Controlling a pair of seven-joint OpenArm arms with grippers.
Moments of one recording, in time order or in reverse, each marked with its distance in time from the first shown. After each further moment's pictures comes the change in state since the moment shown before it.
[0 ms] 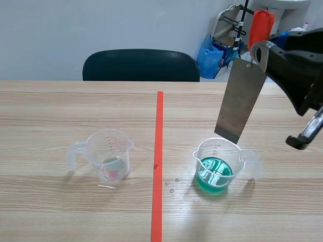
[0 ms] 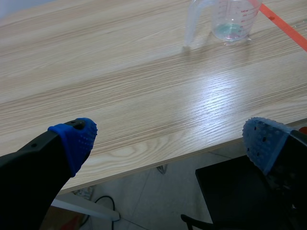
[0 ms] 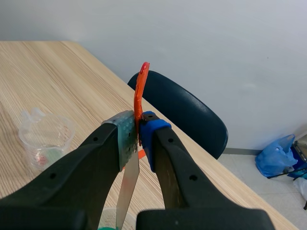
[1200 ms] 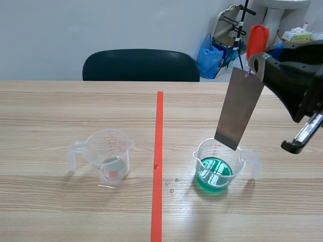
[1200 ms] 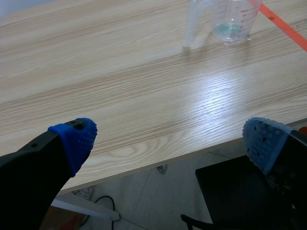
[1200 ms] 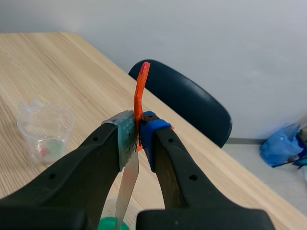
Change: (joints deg) left arm 0.0 0.0 0.0 0.0 0.0 0.0 0.0; right arm 1.9 0.0 -2.4 -4.2 0.0 0.0 -1.2
